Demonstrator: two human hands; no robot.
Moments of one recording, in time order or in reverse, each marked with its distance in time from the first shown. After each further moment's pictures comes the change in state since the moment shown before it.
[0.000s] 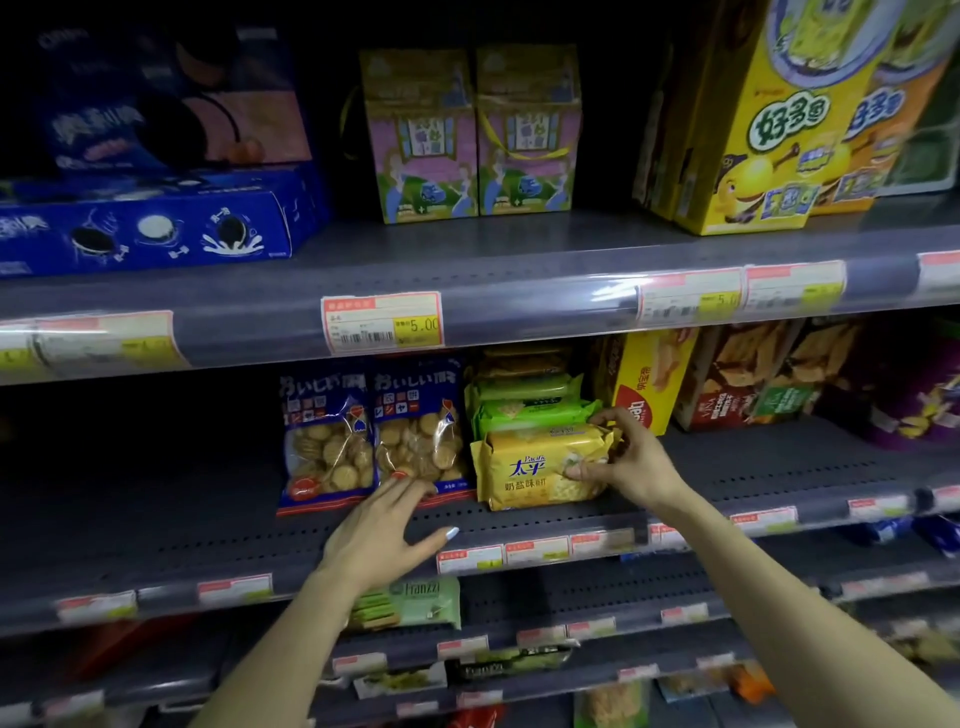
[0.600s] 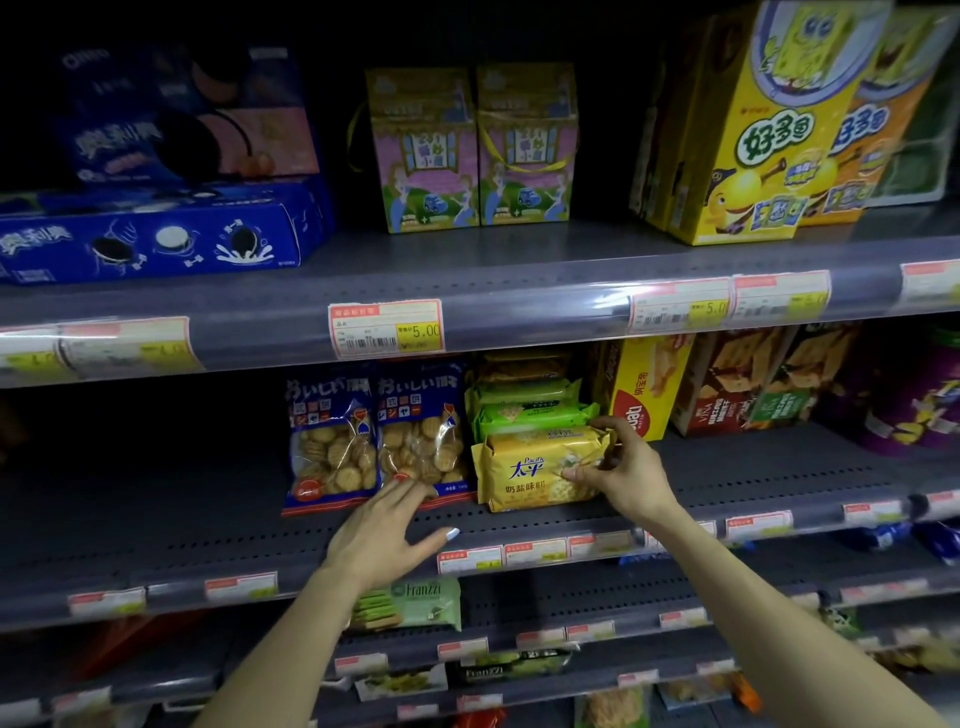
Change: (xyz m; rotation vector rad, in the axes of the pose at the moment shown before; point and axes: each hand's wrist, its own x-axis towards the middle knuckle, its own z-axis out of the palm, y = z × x) left_hand -0.003 0.002 -0.002 -0.003 0.014 -0.004; right_hand -0.014 -0.009 0.011 -0.008 0.109 -0.006
